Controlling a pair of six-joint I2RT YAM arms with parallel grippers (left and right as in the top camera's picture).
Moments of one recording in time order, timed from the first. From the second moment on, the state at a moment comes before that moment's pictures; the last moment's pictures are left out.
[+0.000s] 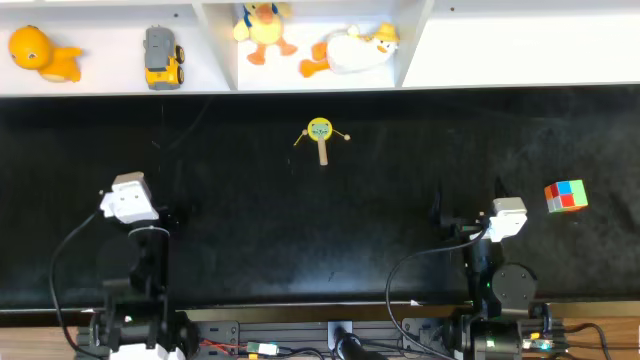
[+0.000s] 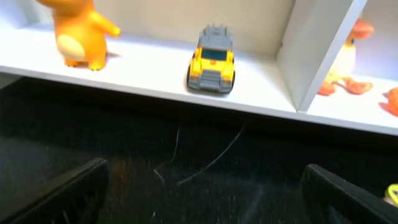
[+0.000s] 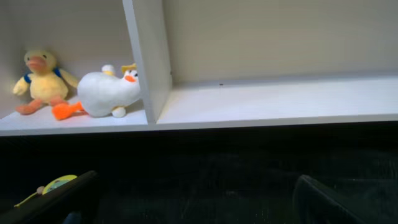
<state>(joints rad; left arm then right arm) 0.07 0.46 0.11 0.20 -0.03 -0.11 -0.05 0.01 0.02 -0.01 -0.13 0.10</state>
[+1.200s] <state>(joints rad) -0.01 0.02 0.01 -0.07 -0.11 -0.09 -0.05 0.01 0.02 -0.01 -0.13 0.10</state>
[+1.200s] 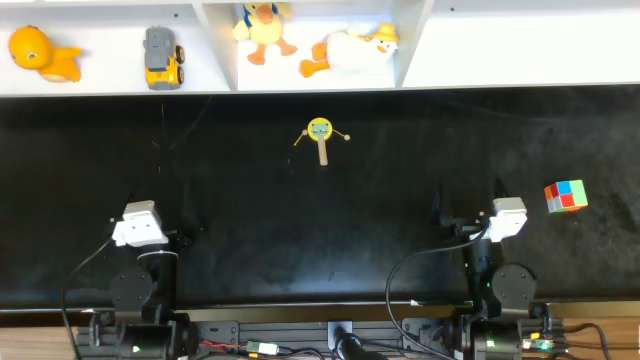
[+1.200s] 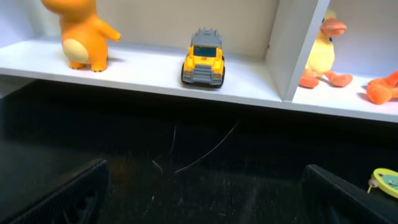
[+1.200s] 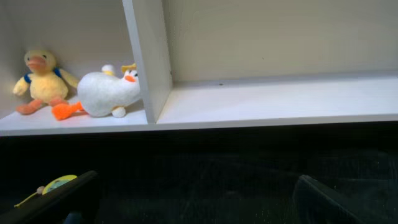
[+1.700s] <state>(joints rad) -0.01 0.02 0.01 -0.07 -0.11 -0.02 -0.05 0.01 0.02 -0.01 -0.13 0.10</state>
